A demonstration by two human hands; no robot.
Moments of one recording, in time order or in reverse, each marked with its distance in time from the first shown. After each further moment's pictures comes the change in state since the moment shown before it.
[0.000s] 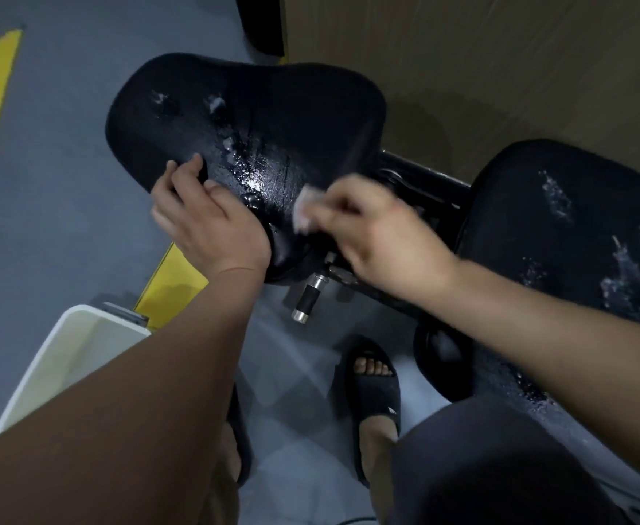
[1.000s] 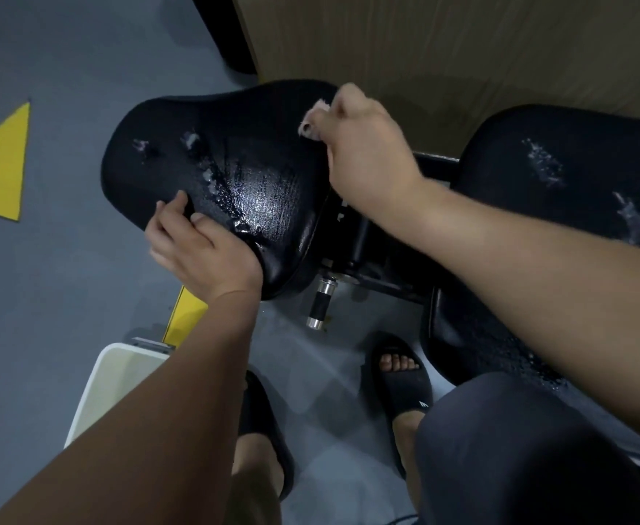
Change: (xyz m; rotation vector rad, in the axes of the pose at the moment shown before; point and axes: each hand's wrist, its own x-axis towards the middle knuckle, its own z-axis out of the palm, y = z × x) left_hand 0.000 -0.003 0.002 -0.045 0.002 -0.003; right_hand 0.056 0.053 -0.003 -0.273 0.149 0.459
